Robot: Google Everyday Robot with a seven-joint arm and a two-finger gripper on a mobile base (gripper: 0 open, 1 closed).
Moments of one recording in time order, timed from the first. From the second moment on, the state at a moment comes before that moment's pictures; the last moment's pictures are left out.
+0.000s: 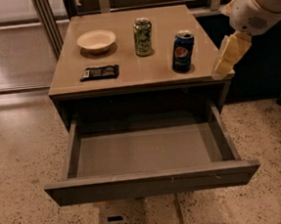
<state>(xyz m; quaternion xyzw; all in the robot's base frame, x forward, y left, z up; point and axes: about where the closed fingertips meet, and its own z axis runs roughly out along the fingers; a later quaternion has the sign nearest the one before) 0.591 -0.219 0.958 -0.56 0.78 -0.04 0.28</state>
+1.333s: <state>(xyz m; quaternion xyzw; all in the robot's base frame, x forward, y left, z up) 0.686 -0.247 0.924 -0.51 0.79 -0.01 0.34</state>
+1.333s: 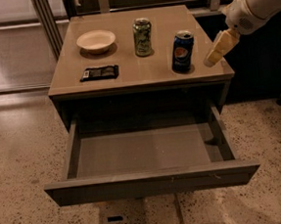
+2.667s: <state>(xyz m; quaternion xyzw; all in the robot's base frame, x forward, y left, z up) 0.757 -0.202 0.905 -0.49 0.78 0.10 0.39</state>
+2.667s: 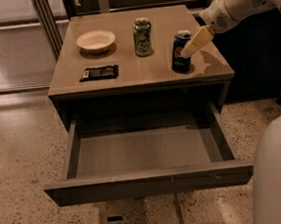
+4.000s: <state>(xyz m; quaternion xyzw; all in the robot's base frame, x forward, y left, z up) 0.753 -0.172 0.862 -0.49 0.79 0.16 0.33</state>
